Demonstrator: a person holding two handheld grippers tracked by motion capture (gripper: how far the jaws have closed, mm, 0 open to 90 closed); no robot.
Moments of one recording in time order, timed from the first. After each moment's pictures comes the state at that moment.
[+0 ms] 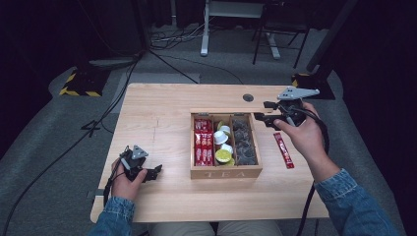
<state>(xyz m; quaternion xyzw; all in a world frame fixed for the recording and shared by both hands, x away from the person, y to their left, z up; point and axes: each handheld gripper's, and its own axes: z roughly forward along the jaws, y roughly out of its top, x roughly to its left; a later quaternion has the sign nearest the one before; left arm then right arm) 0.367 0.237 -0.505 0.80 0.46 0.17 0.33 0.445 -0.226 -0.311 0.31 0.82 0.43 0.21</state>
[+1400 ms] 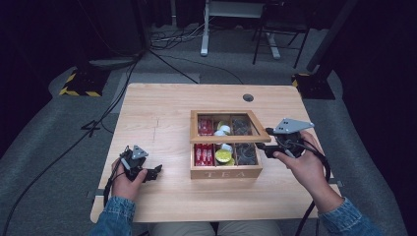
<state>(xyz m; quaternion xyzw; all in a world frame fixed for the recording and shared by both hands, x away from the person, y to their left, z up) 0.367 0.237 -0.505 0.80 0.46 0.17 0.33 0.386 -0.228 -0.357 0.29 0.85 0.38 0.23</state>
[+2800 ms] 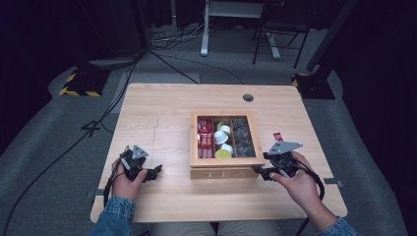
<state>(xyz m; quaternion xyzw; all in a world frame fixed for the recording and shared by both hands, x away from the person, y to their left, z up) 0.367 0.237 -0.505 0.81 0.46 0.17 0.33 0.365 -0.231 -0.422 0.32 0.87 0.34 0.15</state>
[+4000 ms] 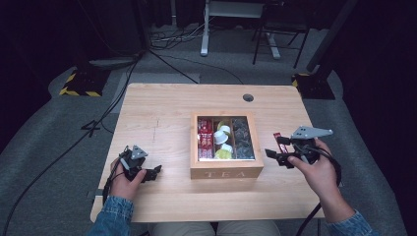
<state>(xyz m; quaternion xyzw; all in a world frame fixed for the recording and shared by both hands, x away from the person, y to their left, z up) 0.367 0.241 -0.505 0.81 0.46 0.17 0.33 0.380 -0.275 -0.374 0.35 0.82 0.42 0.16</state>
